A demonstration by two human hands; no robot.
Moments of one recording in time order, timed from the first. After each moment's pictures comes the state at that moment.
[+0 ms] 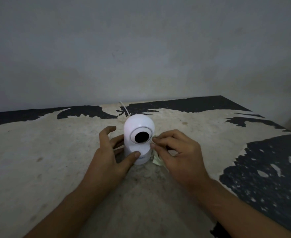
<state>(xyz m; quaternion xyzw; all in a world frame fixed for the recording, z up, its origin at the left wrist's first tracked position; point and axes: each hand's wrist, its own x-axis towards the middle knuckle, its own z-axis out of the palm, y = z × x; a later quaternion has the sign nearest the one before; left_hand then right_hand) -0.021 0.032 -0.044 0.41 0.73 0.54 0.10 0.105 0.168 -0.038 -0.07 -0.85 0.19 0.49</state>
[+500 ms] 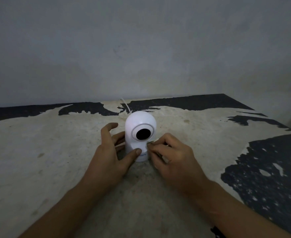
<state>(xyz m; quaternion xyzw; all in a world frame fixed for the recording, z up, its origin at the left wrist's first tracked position) -0.022 0.033 -0.047 0.41 0.74 0.53 0.08 0.108 0.156 -0.043 -0.04 -0.92 0.11 0.38</state>
